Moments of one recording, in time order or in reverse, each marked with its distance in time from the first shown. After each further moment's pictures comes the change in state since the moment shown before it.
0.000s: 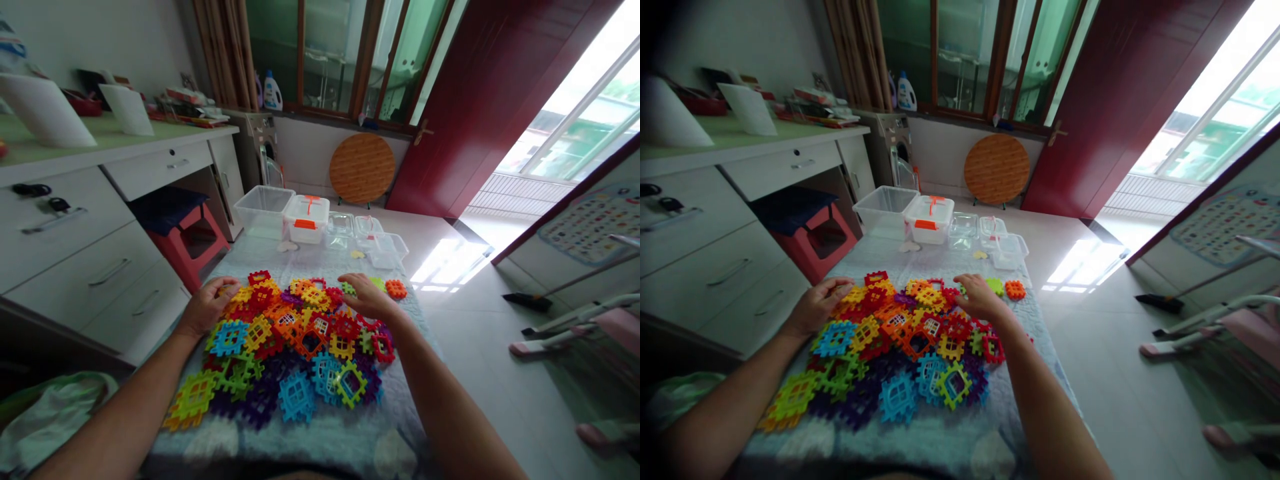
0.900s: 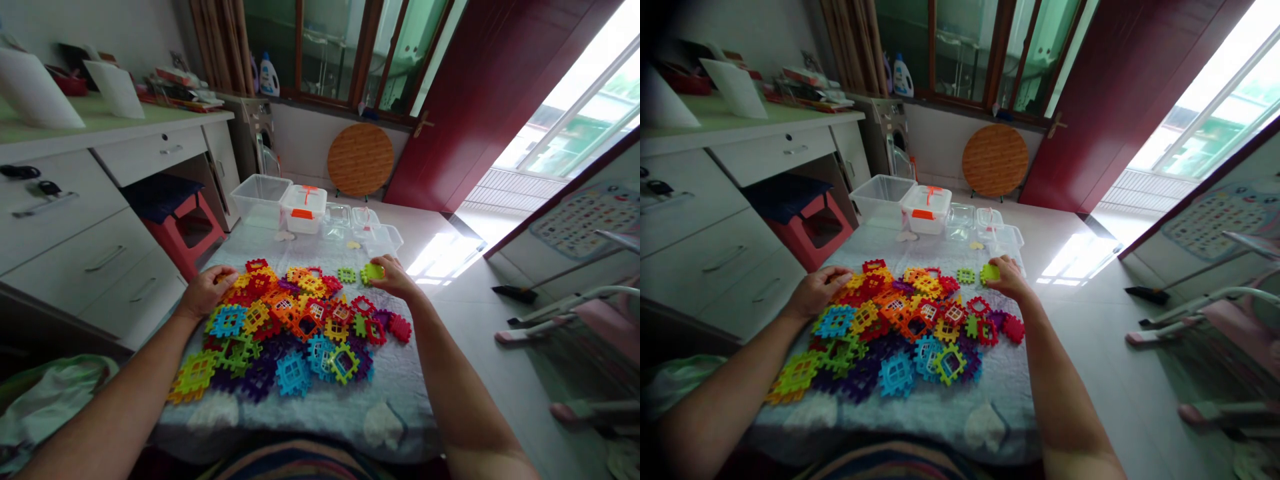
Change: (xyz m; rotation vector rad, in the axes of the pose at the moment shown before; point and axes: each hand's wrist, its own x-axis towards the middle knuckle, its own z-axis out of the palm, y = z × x) left_hand -0.001 0.001 0.001 0.045 -0.038 -0.072; right_hand -0.031 0.066 -0.029 -0.088 0.148 0.275
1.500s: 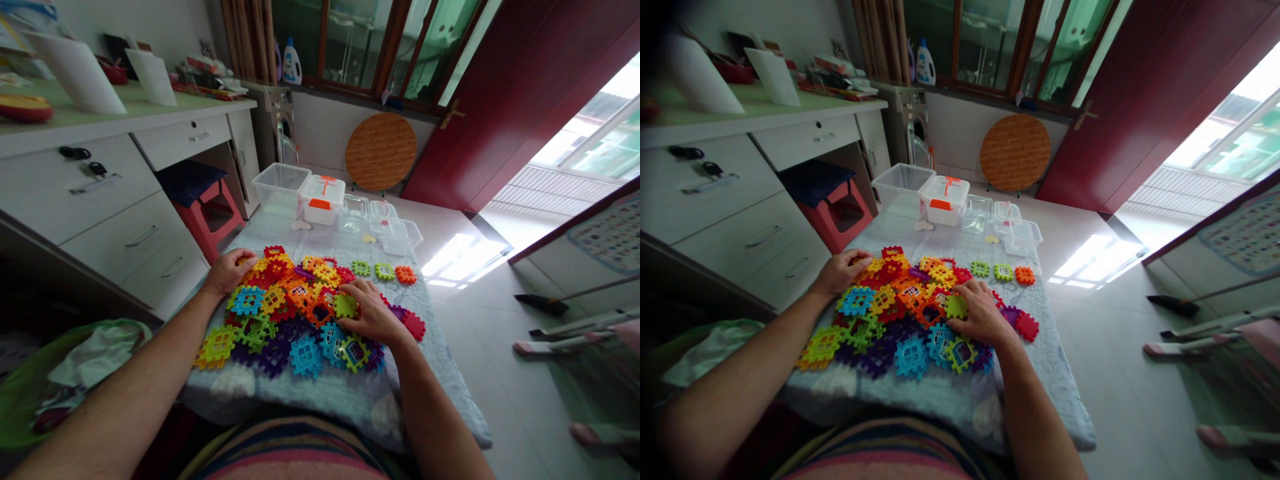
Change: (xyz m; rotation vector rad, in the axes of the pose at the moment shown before) left_hand -0.003 0.004 0.000 0.012 0.031 0.010; right_hand -0.064 -0.104 0.040 0.197 -0.149 -0.315
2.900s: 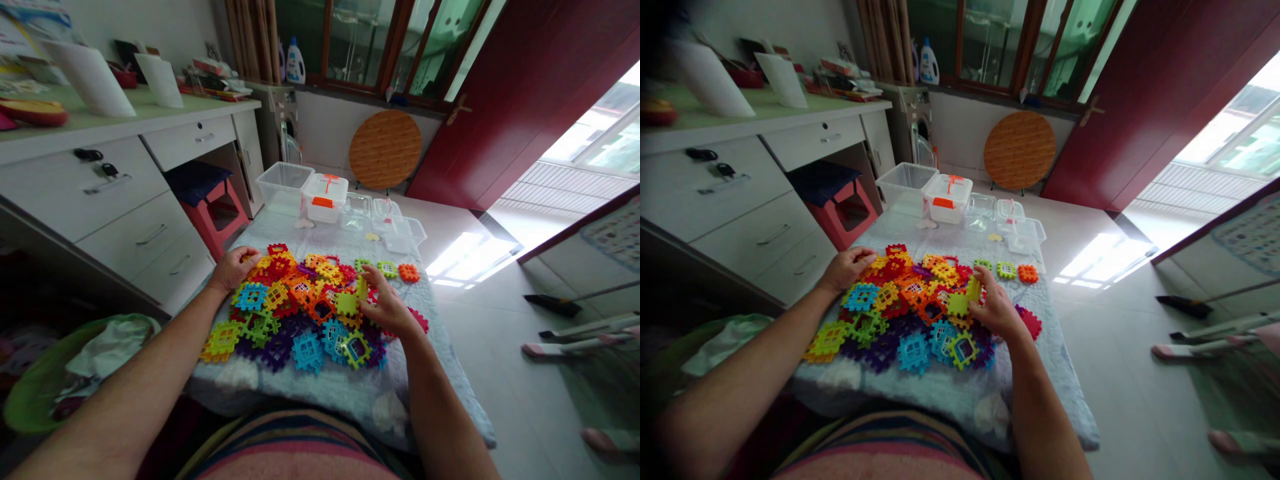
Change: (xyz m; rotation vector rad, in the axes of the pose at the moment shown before) left_hand 0.000 0.001 0.001 -0.002 0.002 0.009; right_hand -0.008 0.022 -0.004 0.229 0.181 0.094
